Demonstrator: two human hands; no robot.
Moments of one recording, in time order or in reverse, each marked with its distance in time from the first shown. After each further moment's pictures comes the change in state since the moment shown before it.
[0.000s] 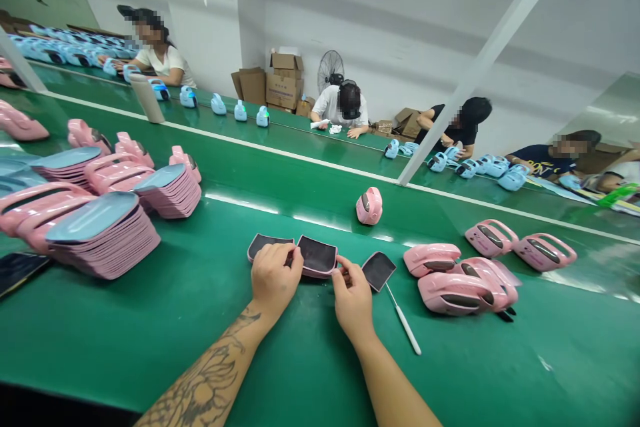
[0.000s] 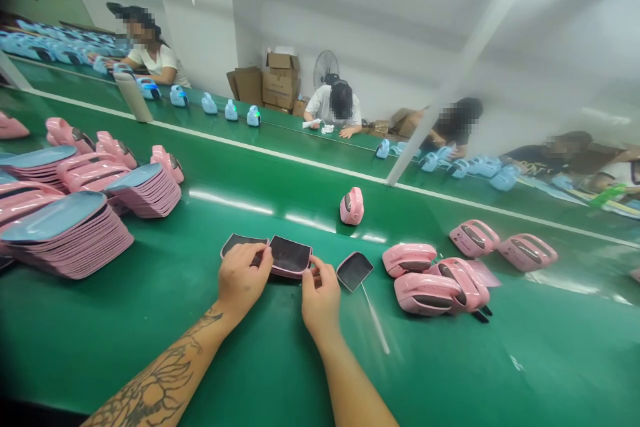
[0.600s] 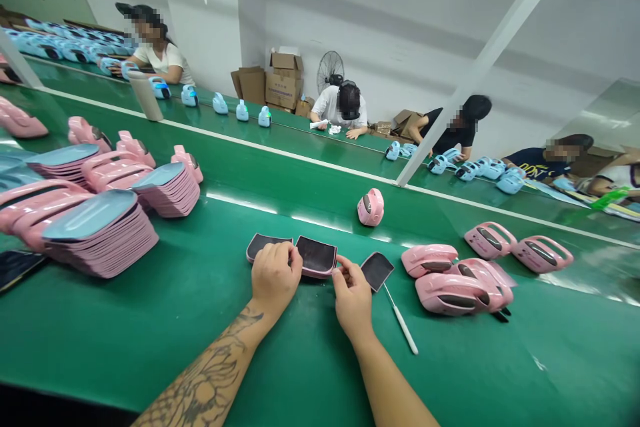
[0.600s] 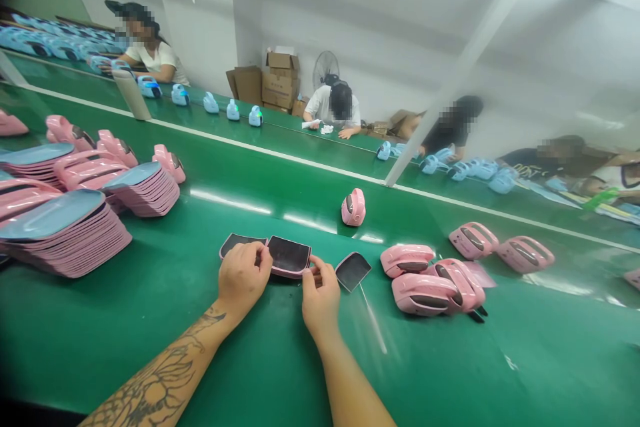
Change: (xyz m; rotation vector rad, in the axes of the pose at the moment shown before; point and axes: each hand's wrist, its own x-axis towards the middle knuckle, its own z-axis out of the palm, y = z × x) left_hand -0.001 0.002 0.001 0.109 -0.047 0.006; right_hand 0.000 0.002 0.000 0.040 -0.001 0.036
